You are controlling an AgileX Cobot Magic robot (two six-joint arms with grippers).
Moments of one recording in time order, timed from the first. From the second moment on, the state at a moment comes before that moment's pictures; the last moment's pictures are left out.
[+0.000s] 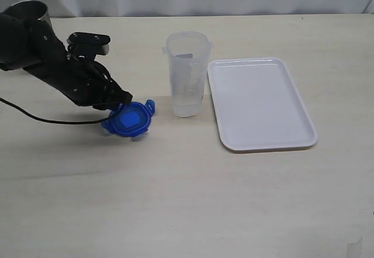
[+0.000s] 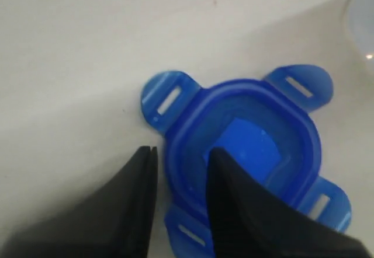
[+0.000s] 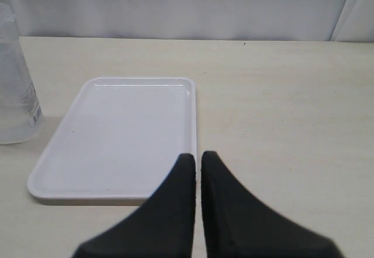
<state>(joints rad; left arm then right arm) -0.34 1.93 -1.04 -0.47 0.40 0.44 0.04 0.00 0.00 -0.03 0.35 0.00</state>
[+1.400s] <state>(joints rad) -0.34 1.90 -0.82 -0.90 0.30 0.42 0.04 0.00 0.00 -0.03 0.35 0.00</state>
